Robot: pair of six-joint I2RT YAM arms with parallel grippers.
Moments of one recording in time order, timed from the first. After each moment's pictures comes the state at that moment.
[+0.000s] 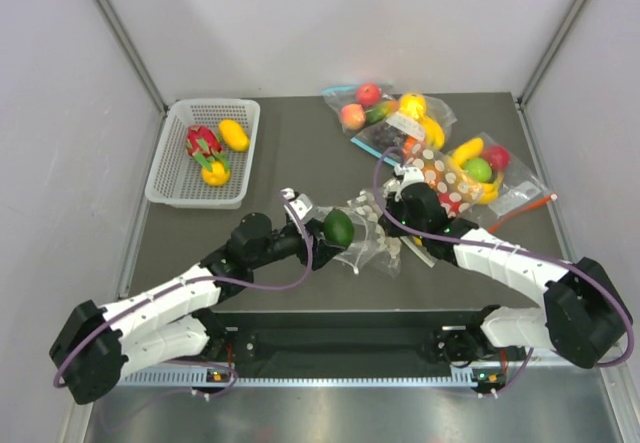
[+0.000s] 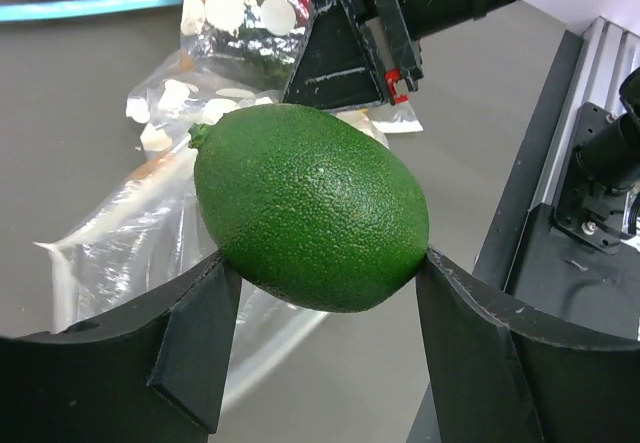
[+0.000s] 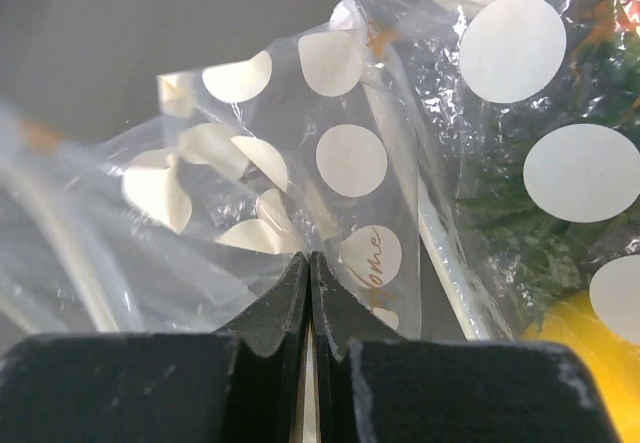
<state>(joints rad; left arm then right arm) -0.80 0.99 0.47 0.32 0.29 -0.16 0.64 1.24 0.65 -0.04 0.08 0.45</state>
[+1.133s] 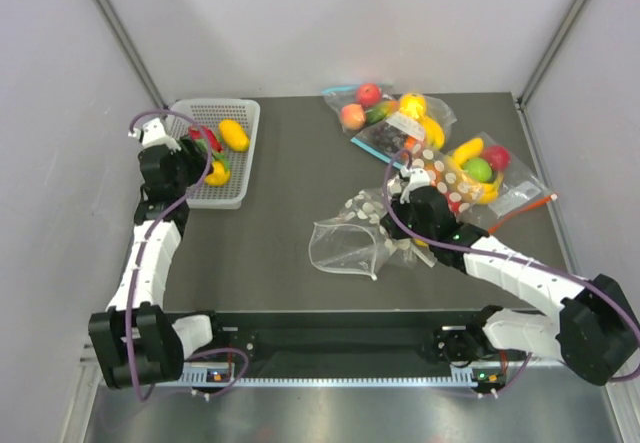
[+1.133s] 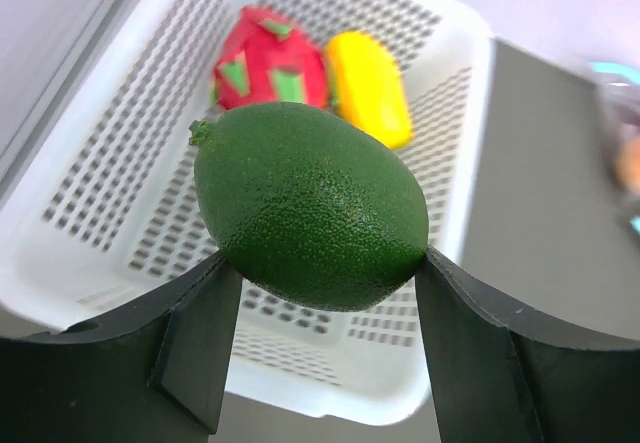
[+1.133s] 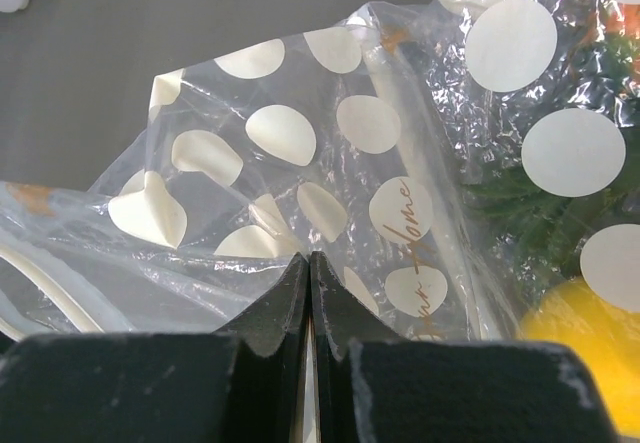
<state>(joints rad) 0.12 1.14 0.85 -0.02 0.00 -0.32 0.64 1.14 0.62 -0.04 0.06 0.45</state>
